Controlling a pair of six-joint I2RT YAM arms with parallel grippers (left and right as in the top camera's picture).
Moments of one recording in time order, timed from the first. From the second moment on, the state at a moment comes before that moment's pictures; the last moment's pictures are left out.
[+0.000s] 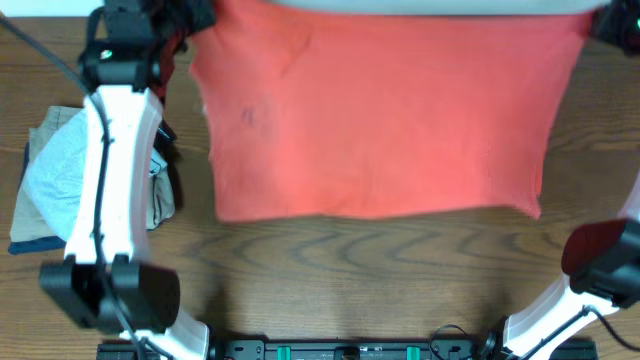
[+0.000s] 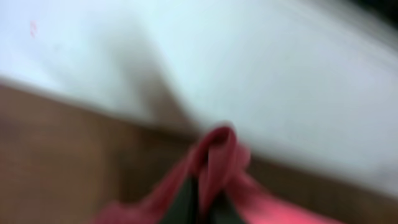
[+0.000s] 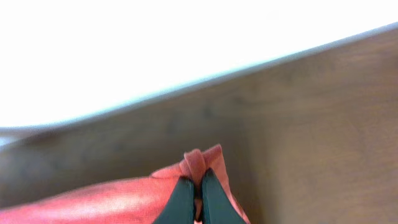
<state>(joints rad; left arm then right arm) -0.01 1.78 1.84 -0.48 0.13 -0.44 -0.35 1.96 2.16 -0.85 -0.34 0.16</state>
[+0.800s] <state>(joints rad) -0.06 1.75 2.03 -1.48 0.20 -0.52 -0.45 1.82 2.09 -1.39 -0.22 0.12</state>
